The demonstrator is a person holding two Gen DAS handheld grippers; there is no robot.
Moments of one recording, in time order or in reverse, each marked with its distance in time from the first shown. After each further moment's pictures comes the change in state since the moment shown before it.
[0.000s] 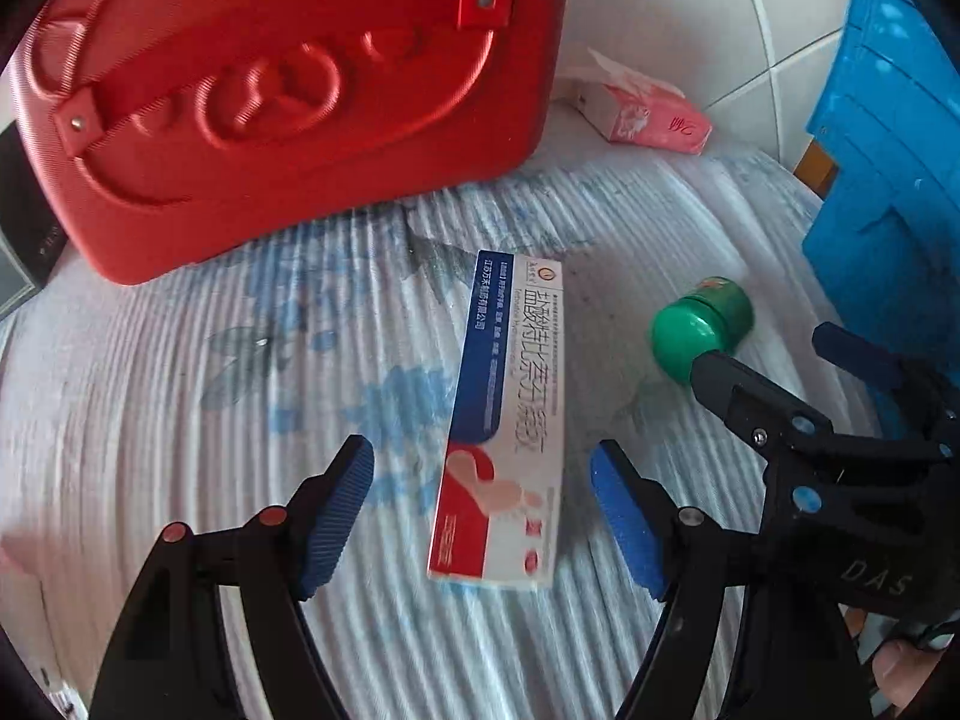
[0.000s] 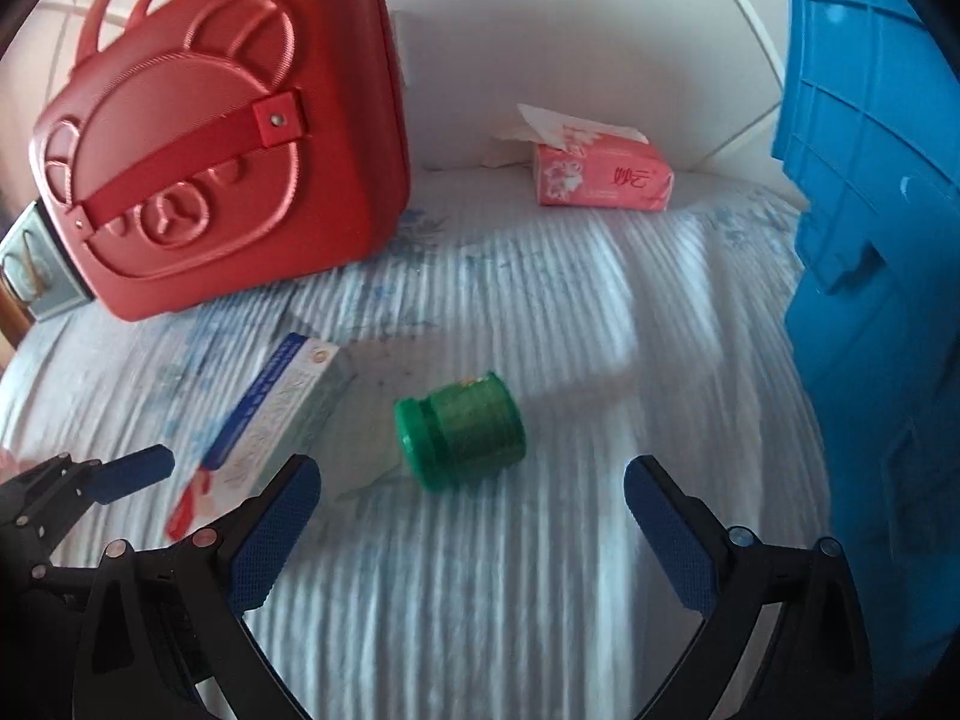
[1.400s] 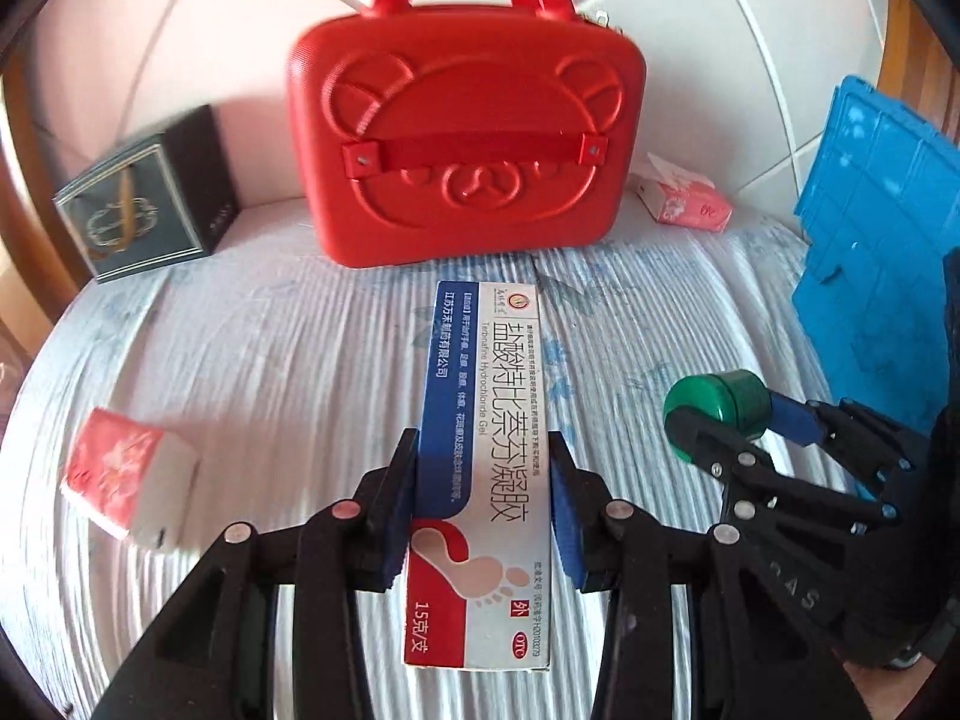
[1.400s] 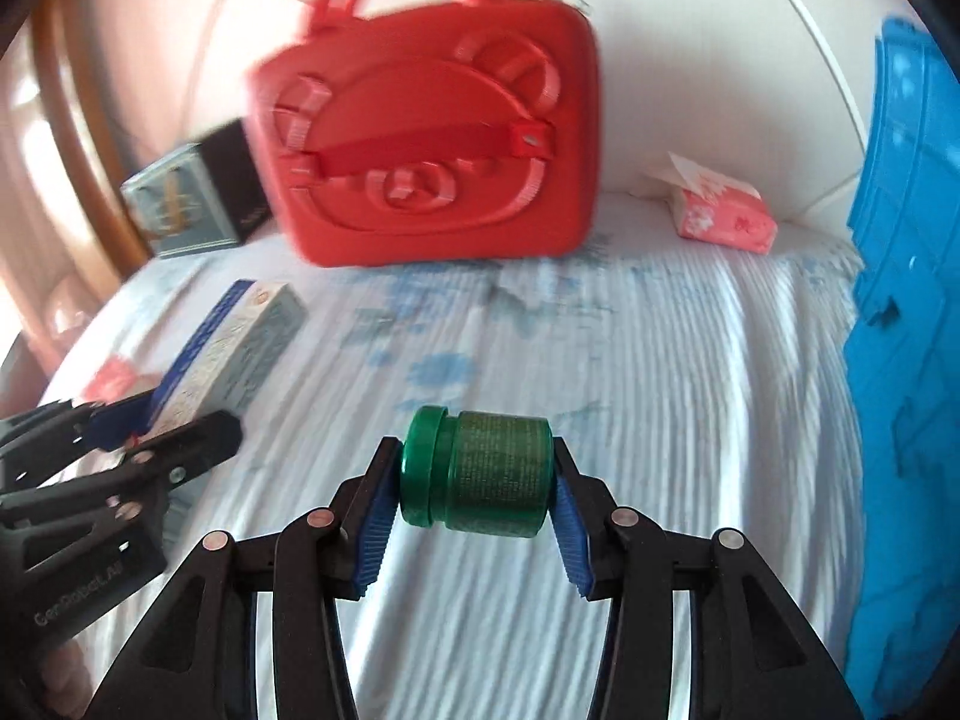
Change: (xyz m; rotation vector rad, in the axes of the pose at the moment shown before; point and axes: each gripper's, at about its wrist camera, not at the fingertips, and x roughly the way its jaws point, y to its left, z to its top) left arm -0.171 0.037 -0.071 -0.123 -0.147 0.149; right arm -0.103 0.083 -0.039 -0.169 -0.020 0.226
